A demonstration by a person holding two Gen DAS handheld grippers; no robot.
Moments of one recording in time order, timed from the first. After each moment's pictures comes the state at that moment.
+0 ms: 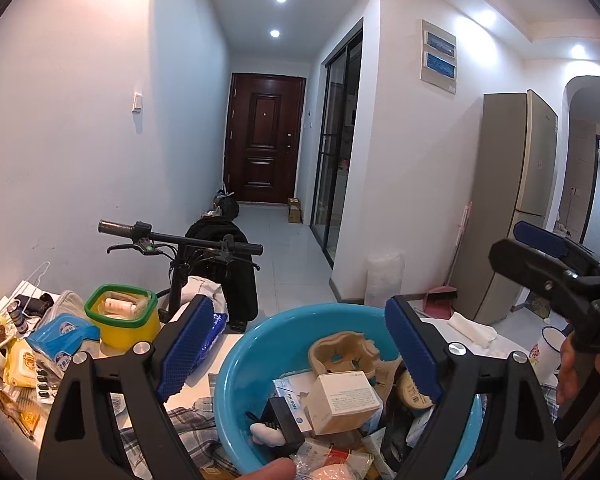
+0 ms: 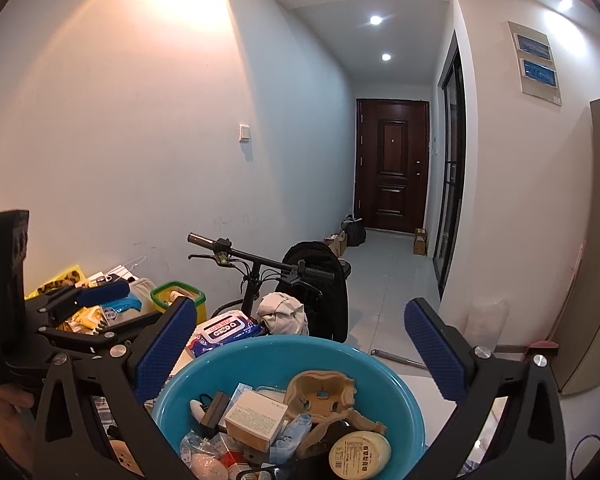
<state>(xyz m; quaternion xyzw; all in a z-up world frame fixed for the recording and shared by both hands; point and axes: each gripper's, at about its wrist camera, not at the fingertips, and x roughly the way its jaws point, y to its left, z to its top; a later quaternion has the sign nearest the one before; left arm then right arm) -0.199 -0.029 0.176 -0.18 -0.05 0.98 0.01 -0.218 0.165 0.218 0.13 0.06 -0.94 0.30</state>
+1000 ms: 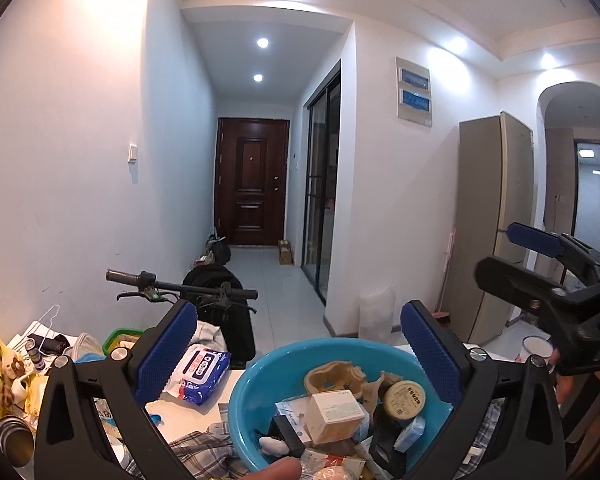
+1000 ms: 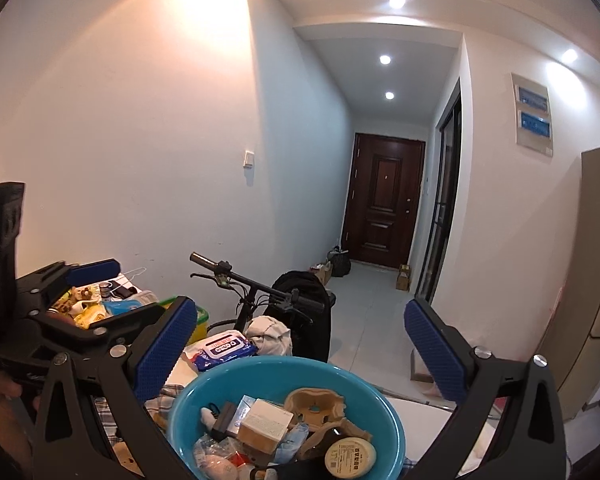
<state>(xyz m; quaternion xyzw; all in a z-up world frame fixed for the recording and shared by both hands) -0.132 -0.034 0.220 -0.10 -0.03 0.99 0.04 -0.137 0.159 0.260 0.06 0.09 -0.95 0.28</state>
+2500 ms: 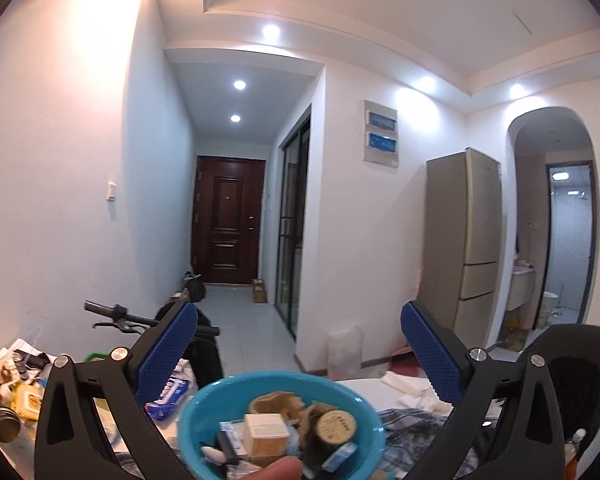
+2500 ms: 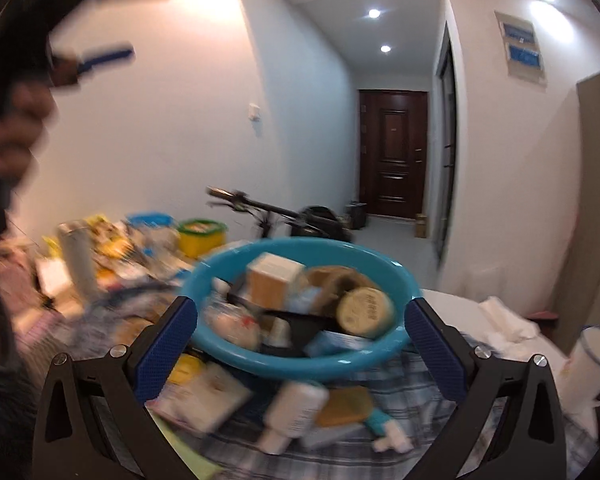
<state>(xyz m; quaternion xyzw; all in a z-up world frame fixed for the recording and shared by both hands) -0.053 0.039 0.263 -0.02 -0.04 1.00 0.08 -0.104 0.241 0.089 0.14 0.08 -0.94 0.29</state>
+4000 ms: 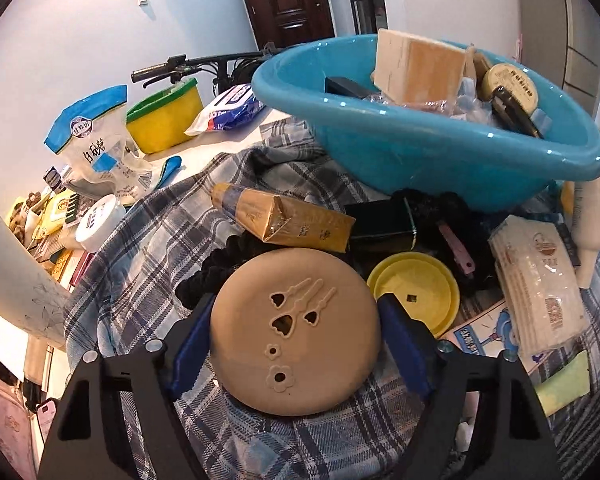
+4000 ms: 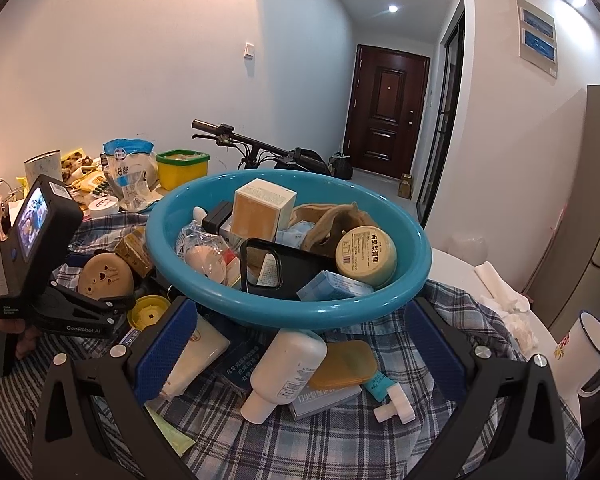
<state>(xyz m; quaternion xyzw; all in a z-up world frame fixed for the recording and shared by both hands) -0.118 -0.018 -0.031 -0.43 0.06 0.90 -0.09 -0.107 0.213 0.059 0.22 0.13 -0.93 0.27</state>
